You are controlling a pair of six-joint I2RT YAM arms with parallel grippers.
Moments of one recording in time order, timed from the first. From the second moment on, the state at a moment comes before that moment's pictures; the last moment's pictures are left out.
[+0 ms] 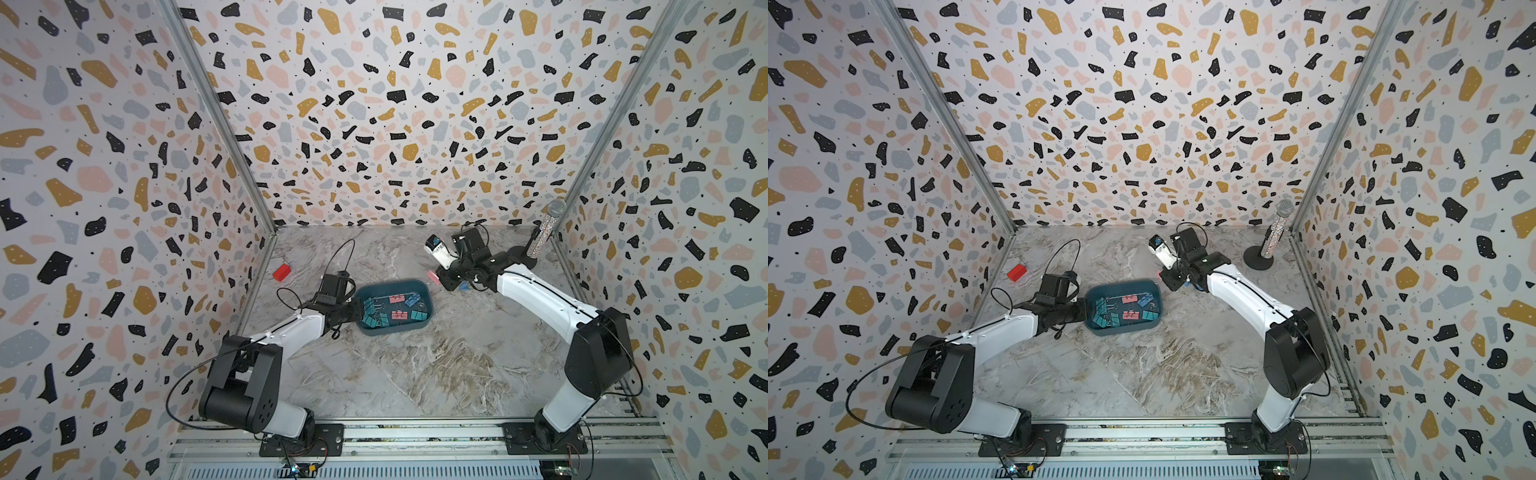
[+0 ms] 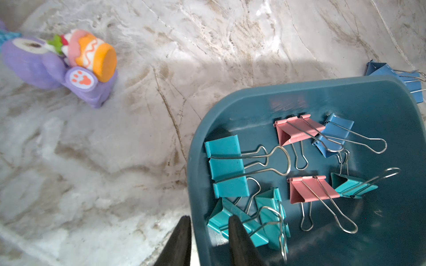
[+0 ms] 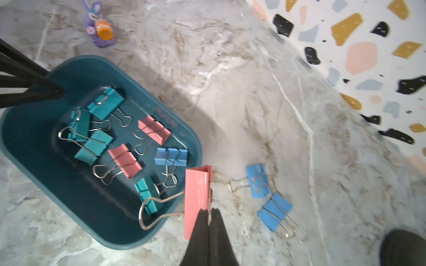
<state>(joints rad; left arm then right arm) -0.25 1.47 0.74 -0.19 0.15 -0.33 0.53 1.66 1.41 -0.56 -0.10 -0.31</state>
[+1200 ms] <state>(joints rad) -0.25 1.48 0.74 -0.17 0.18 -0.33 0.32 1.75 1.28 -0.51 0.45 -0.34</state>
